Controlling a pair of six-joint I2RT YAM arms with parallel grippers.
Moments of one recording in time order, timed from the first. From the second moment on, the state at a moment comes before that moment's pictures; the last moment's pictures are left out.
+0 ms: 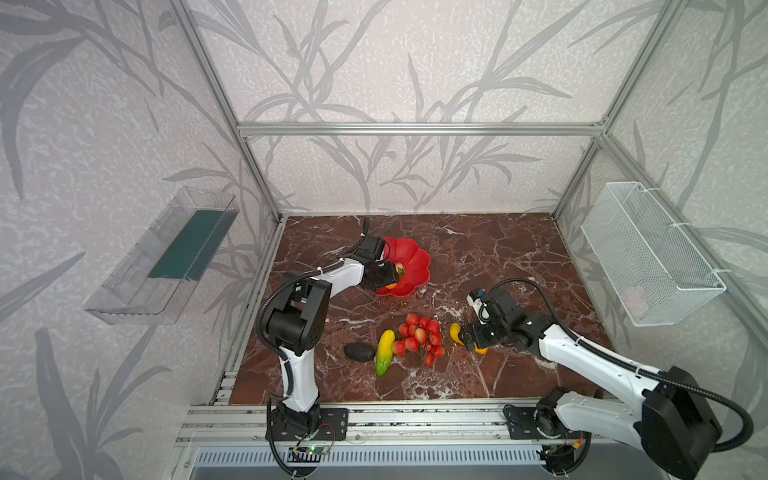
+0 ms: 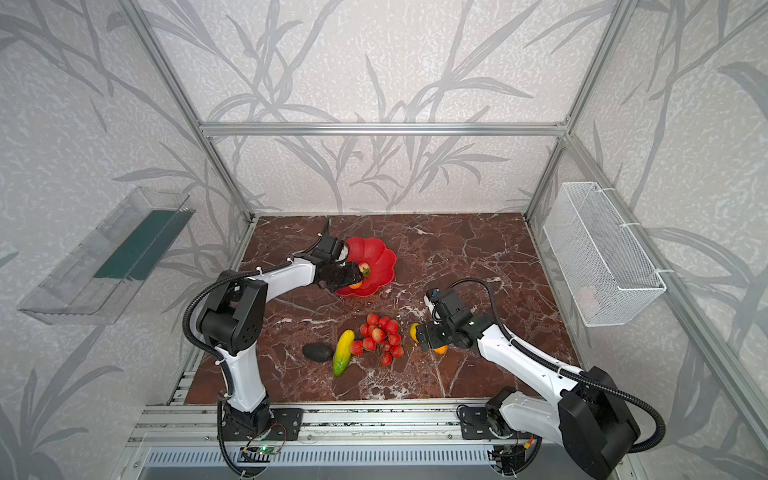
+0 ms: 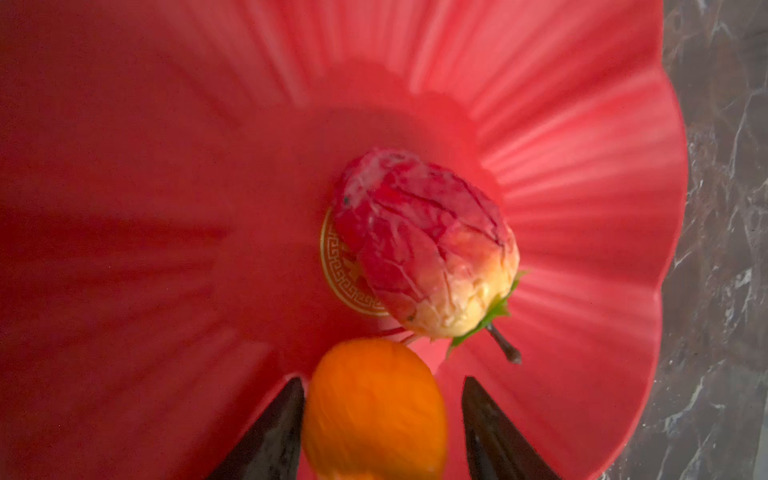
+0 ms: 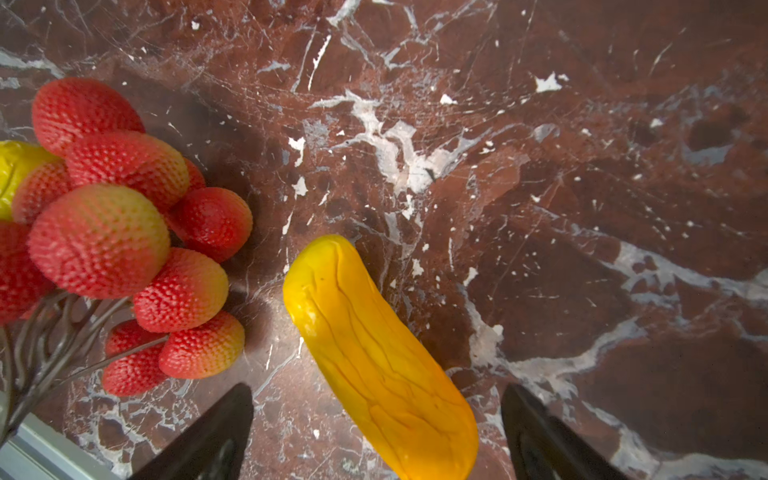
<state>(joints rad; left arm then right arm) -0.35 1.93 1.25 -0.35 0.22 -0.56 0.62 1.16 0.63 -0.52 -0.07 0.29</state>
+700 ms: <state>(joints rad) -0.30 1.06 0.97 -0.42 0.06 -0.50 0.66 1.38 0.69 -0.47 -0.01 0.36</state>
